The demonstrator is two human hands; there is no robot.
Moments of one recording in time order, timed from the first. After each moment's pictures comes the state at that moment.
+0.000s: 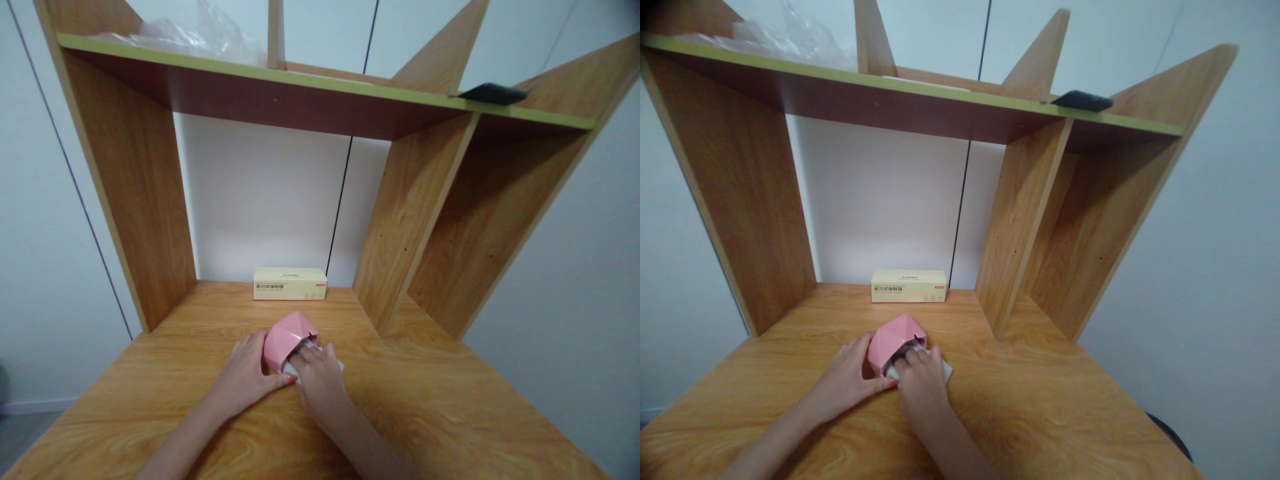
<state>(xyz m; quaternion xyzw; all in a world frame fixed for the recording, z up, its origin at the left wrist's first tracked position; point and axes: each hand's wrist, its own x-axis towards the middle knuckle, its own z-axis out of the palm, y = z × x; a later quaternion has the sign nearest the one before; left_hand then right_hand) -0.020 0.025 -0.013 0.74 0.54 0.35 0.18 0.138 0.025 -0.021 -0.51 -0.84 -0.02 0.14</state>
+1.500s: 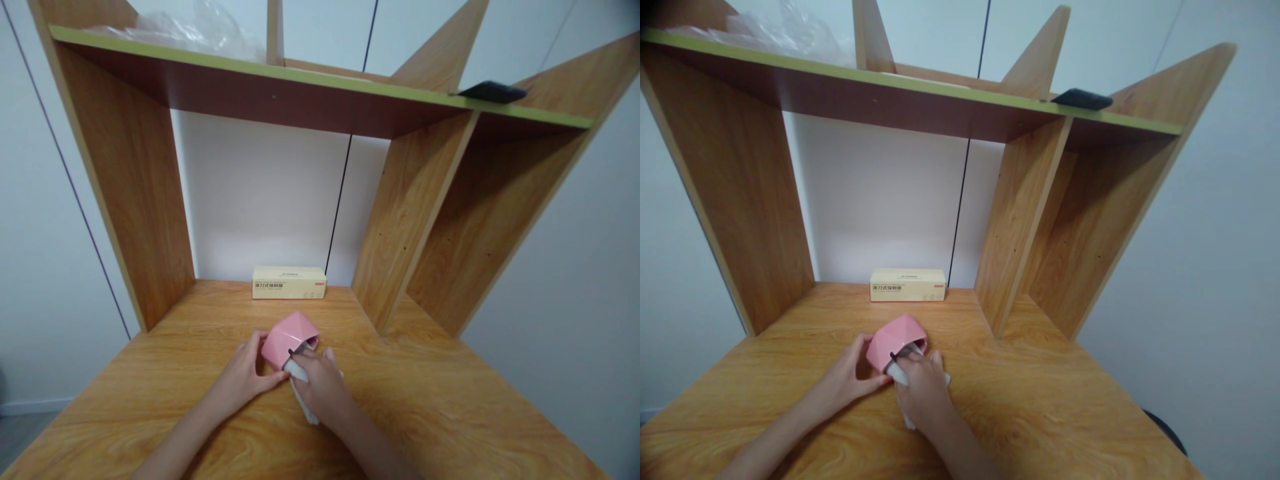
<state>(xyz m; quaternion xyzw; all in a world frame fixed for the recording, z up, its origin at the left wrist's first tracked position) -0.026 0.029 -0.026 0.75 0.49 0.36 0.26 0.143 0.022 -0.018 -0.51 -0.83 0.11 0.17</state>
